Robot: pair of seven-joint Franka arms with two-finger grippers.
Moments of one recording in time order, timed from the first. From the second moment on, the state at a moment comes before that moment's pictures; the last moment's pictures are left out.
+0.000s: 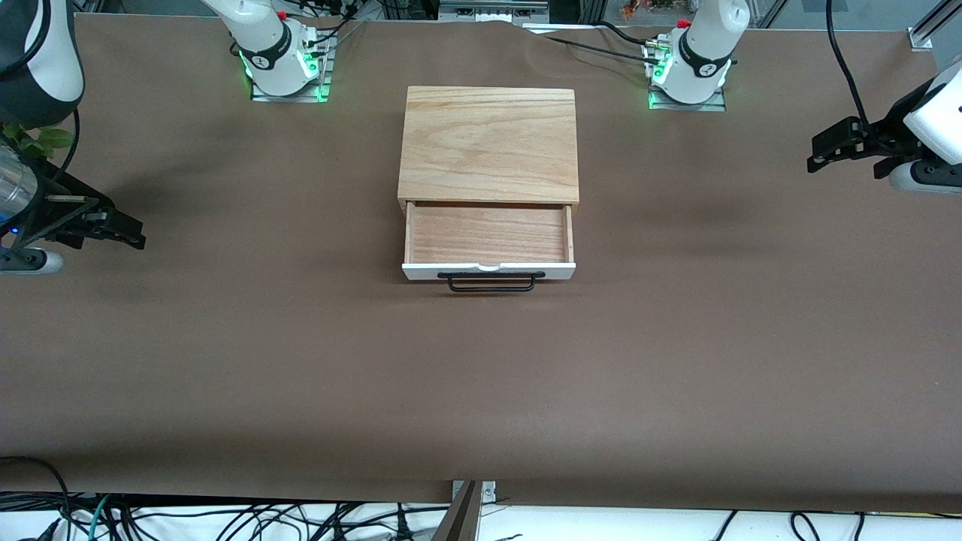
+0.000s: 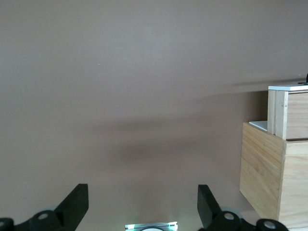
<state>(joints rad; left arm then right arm) -0.13 0.02 0.11 -1.53 -0.04 1.43 0.02 -0.02 0.18 -0.01 -1.59 -0.02 1.76 -0.03</state>
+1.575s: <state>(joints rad) -0.19 0.34 0.08 -1.54 -0.46 1.61 0.04 0.29 0.56 0.01 -1.46 0.24 2.12 -0.03</state>
